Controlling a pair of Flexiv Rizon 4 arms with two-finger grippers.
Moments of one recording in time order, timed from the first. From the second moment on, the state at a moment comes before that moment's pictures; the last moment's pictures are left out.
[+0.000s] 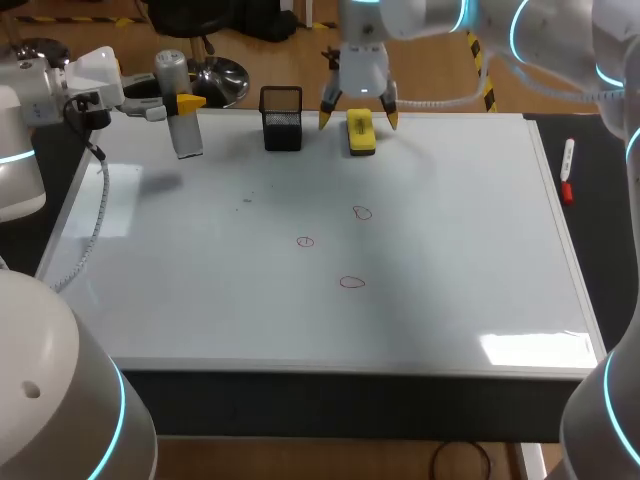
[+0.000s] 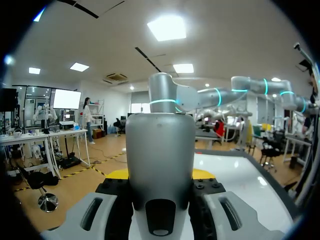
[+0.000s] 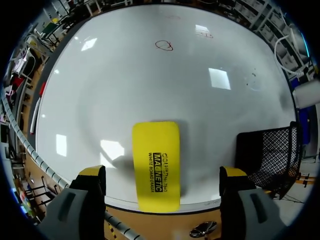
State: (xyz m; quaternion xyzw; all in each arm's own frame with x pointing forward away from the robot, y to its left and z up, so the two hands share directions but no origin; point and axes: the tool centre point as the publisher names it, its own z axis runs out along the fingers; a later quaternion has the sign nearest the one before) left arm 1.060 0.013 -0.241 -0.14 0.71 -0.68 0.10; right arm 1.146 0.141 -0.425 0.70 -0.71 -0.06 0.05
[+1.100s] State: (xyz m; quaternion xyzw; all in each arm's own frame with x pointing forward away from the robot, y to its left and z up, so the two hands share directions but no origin) left arm 1.060 0.013 -0.241 -0.14 0.71 -0.68 0.10; right arm 1.145 0.140 -0.423 0.66 -0.75 -0.05 0.07
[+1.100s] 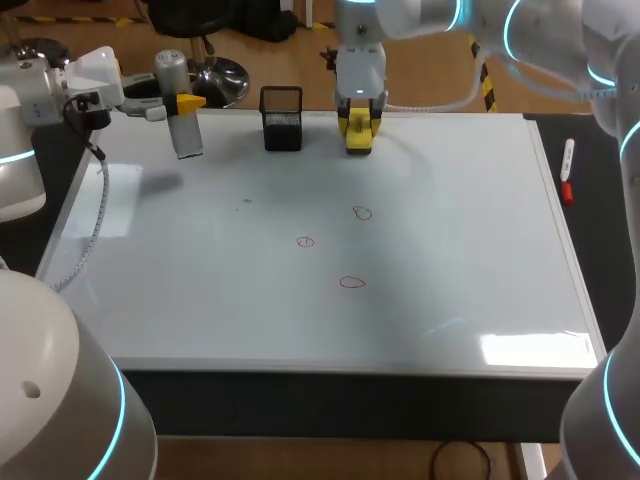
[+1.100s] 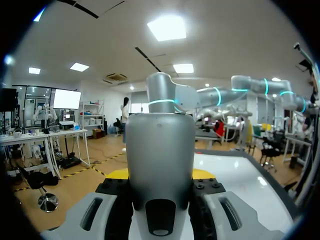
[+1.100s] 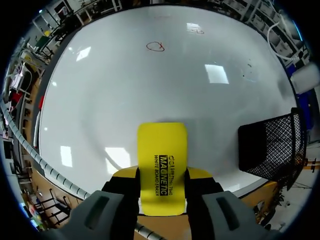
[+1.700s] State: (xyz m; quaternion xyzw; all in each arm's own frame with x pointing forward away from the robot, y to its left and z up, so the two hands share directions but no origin) left arm 1.060 0.013 -0.241 -0.14 0.71 -0.68 0.10; right arm 1.120 0.115 -0.368 0.59 -0.80 -0.06 0.08
